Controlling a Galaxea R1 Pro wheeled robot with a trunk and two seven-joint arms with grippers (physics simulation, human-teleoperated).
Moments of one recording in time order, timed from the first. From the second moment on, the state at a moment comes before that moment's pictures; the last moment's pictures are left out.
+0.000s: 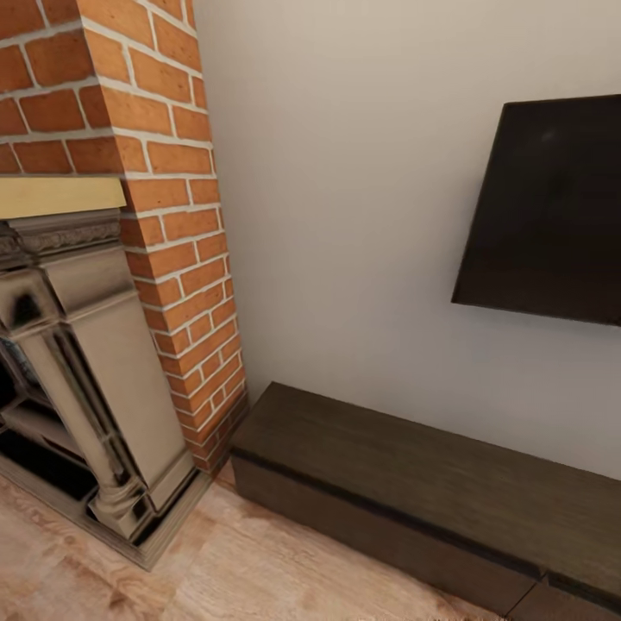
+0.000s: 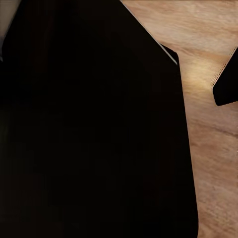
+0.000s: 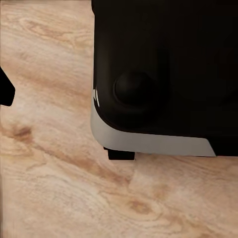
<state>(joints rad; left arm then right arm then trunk) 0.01 -0.02 0.00 -0.05 0.00 -0.01 -0.01 -0.07 -0.03 0.00 -0.05 0.01 -0.21 0.00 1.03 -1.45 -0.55</state>
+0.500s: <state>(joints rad) 0.01 -0.02 0.00 -0.05 0.00 -0.01 -0.01 -0.07 -0.03 0.00 -0.05 0.01 -0.20 0.00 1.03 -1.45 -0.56</state>
